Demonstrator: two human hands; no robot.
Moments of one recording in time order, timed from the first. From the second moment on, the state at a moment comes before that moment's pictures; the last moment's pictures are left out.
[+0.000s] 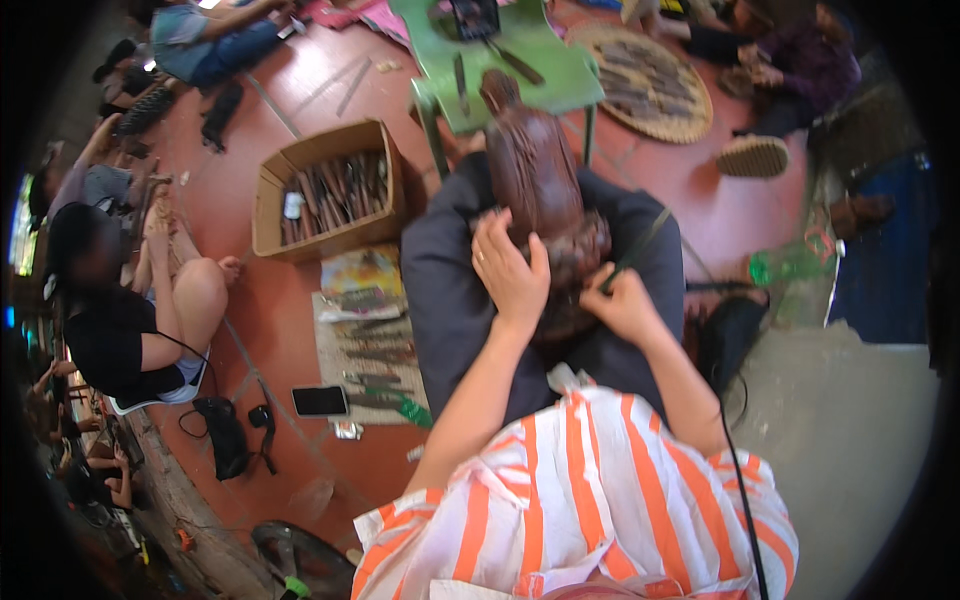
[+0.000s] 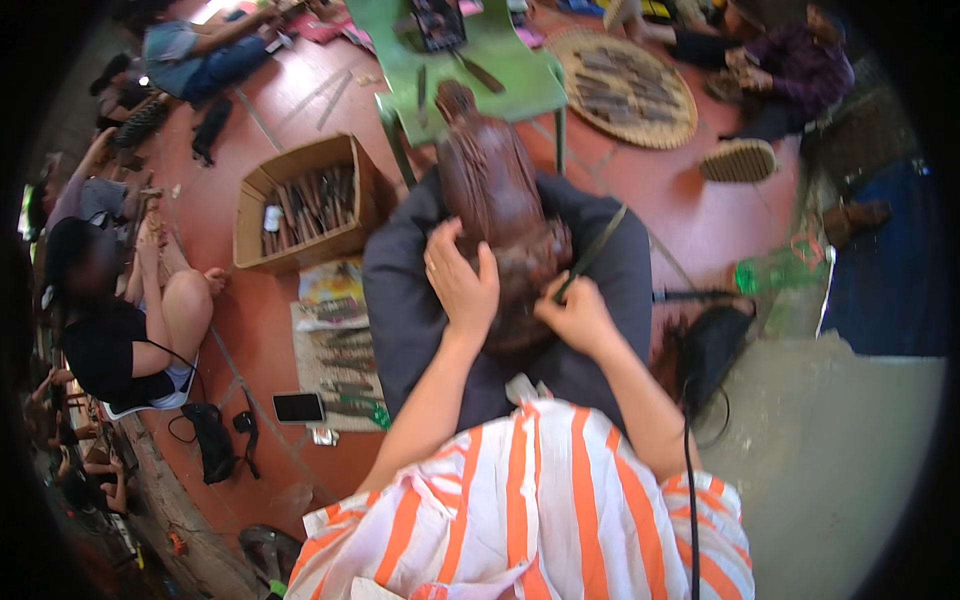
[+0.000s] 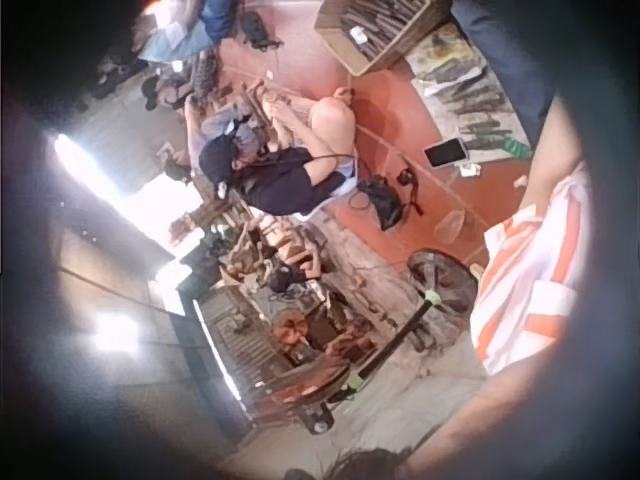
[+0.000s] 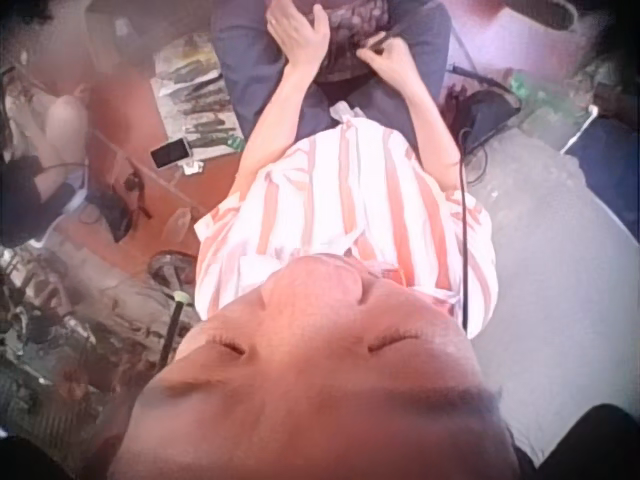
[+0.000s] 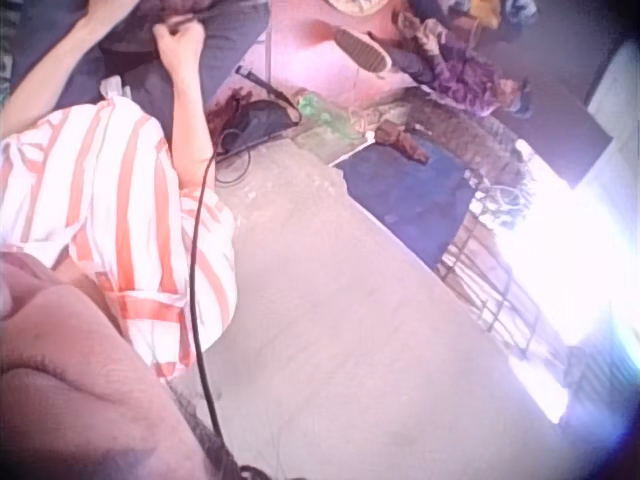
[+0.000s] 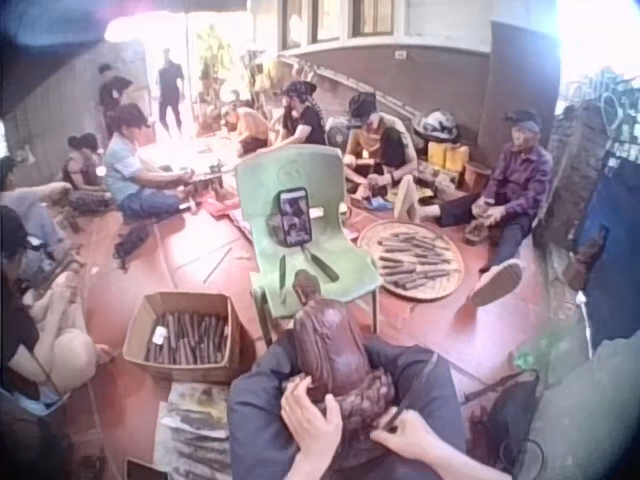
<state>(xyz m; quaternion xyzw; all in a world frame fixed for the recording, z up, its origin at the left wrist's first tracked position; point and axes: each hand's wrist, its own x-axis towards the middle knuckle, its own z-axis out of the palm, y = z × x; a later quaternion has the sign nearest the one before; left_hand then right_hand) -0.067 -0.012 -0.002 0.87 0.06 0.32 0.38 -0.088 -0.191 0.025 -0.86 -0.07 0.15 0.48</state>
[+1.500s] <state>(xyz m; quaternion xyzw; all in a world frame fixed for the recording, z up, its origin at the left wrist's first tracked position) -0.067 -0.017 -0.005 0.87 0.06 0.31 0.38 -0.097 -0.194 0.016 -0.84 -0.04 0.11 0.53</state>
